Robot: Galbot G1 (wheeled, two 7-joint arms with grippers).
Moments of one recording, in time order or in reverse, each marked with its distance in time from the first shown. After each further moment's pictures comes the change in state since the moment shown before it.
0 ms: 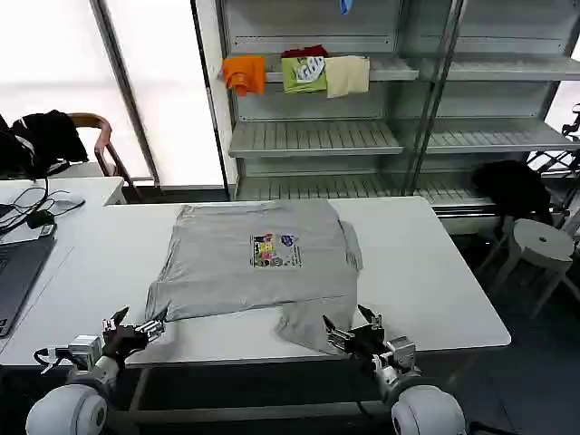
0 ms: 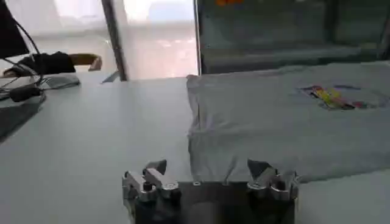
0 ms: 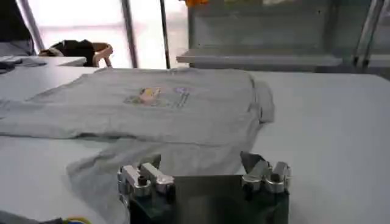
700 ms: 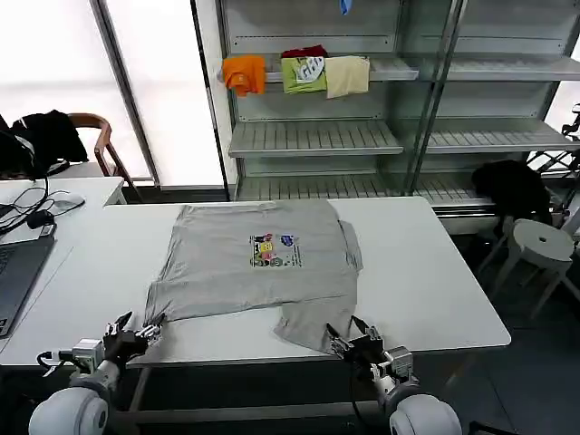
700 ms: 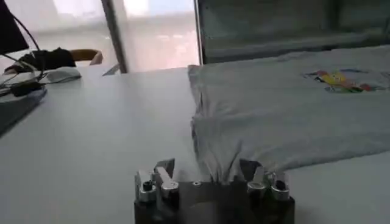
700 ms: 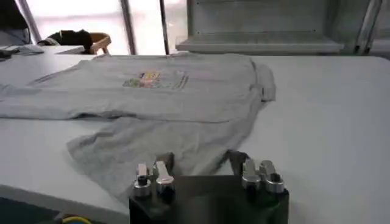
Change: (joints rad) left arm 0.001 0.000 0.017 0.041 0.023 -0.021 0.016; right arm -0.006 0.002 -0.010 -0.028 -0.015 0.002 -0.015
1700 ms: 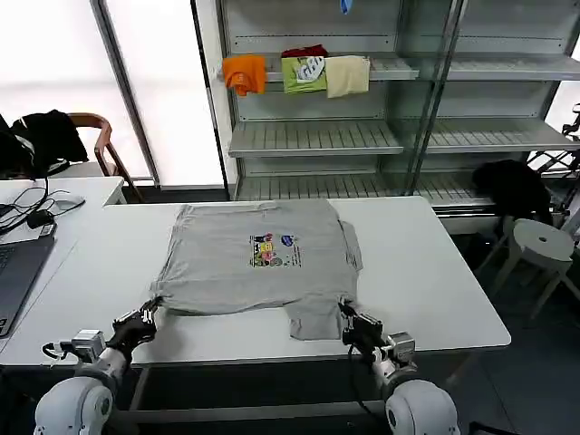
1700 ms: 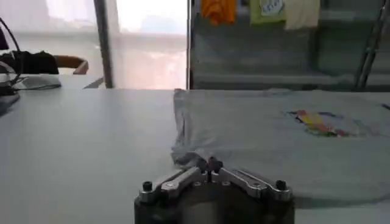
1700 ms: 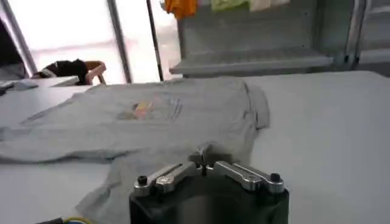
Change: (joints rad) left arm -0.131 -0.036 0.001 0.043 -0.162 -0.042 0.018; right arm 0.199 0.083 0.005 -0.084 0.076 0.049 0.074
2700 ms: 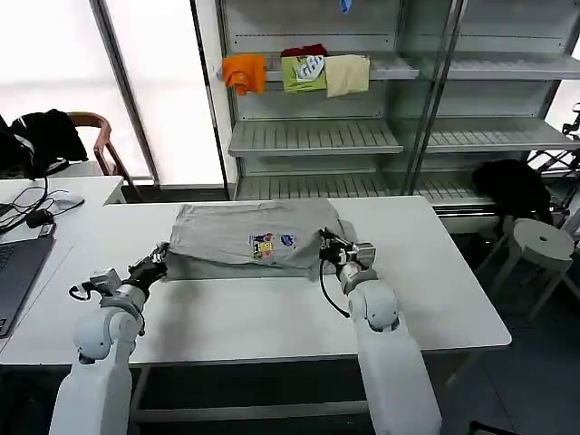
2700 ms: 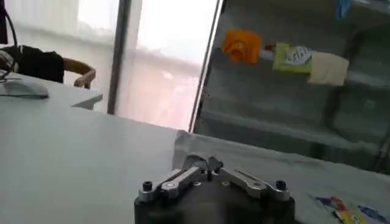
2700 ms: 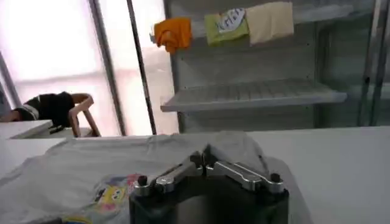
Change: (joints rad) left arm -0.380 -0.060 0.065 0.361 0.016 -0.054 -0.030; right arm 0.493 0.116 0.021 -0.542 -0.098 0.043 -0.021
